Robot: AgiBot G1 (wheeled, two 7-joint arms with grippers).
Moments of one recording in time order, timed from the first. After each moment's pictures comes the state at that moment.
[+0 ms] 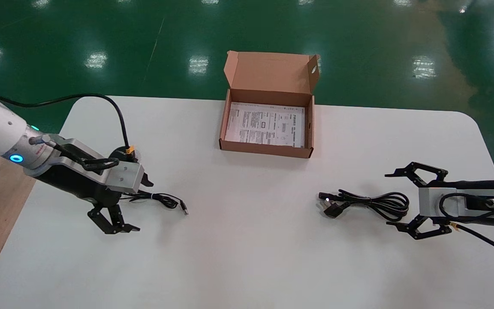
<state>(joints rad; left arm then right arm) -1.88 1.14 1.00 -0.15 1.65 1.50 0.45 1.54 -0.81 -0.50 0.30 -1.55 -1.39 -0.88</state>
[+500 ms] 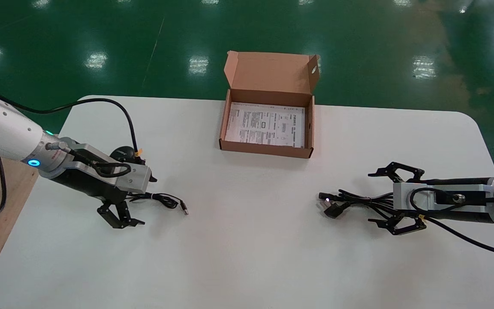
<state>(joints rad) -1.87 1.20 1.01 -0.03 1.67 1.40 0.56 1.59 -0.92 -0.52 0.12 -1.59 -1.30 -0.94</state>
